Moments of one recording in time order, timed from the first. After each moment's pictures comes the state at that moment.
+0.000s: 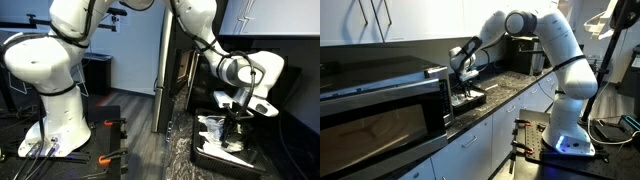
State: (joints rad) arm -0.14 0.57 -0.19 -1.74 -0.01 2.14 0.26
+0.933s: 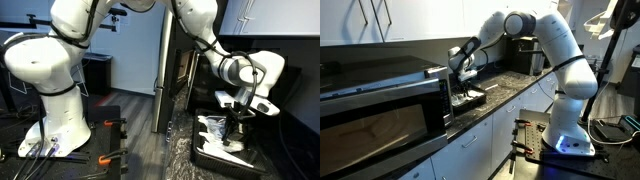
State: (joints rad) arm -0.14 0.59 -0.18 -1.71 -0.01 2.14 0.26
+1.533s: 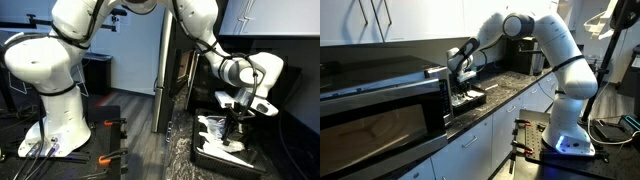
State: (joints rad) arm -0.14 0.61 -0.17 -1.68 -0.01 2.13 0.26
